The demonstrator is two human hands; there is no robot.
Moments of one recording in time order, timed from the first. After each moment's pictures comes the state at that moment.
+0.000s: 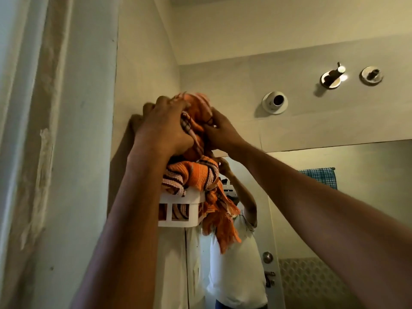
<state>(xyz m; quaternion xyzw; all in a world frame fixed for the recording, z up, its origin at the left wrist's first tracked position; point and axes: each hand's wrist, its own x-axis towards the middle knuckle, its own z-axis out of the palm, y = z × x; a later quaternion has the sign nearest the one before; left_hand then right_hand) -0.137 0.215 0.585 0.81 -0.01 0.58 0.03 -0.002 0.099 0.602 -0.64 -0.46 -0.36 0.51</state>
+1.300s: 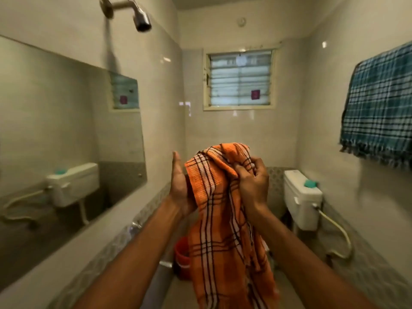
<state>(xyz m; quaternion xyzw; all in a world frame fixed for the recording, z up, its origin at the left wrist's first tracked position) -0.123 -0.330 0.273 -0.19 0.41 0.65 -0.61 -0.264 -0.372 0.252 -0.54 0.34 -0.70 0.32</state>
